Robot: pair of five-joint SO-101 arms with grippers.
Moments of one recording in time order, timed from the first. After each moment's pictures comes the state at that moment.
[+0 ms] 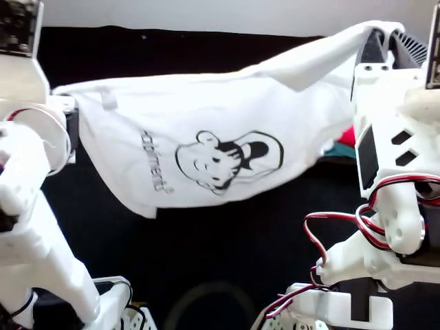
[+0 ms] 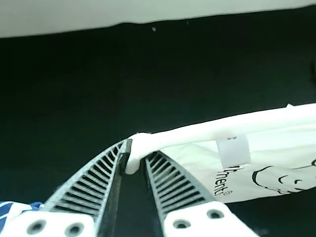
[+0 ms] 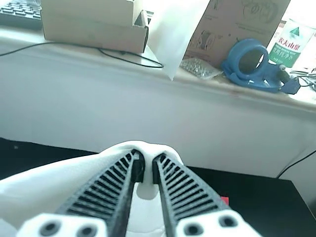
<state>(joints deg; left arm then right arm) -13.7 -25.2 -33.2 100.3 -11.6 -1.0 -7.7 -75.1 97.3 13.0</state>
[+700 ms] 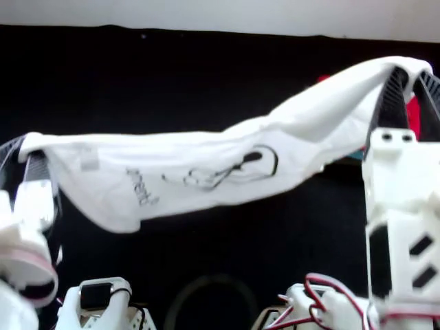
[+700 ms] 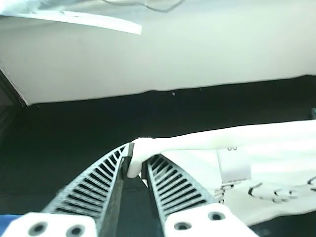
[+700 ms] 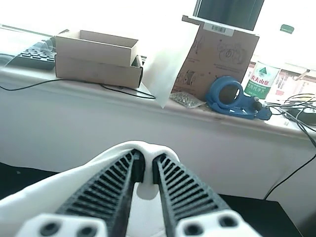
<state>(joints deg) -13.7 -48.3 -29.5 99.8 -11.7 -1.0 -21.8 -75.1 99.9 13.0</state>
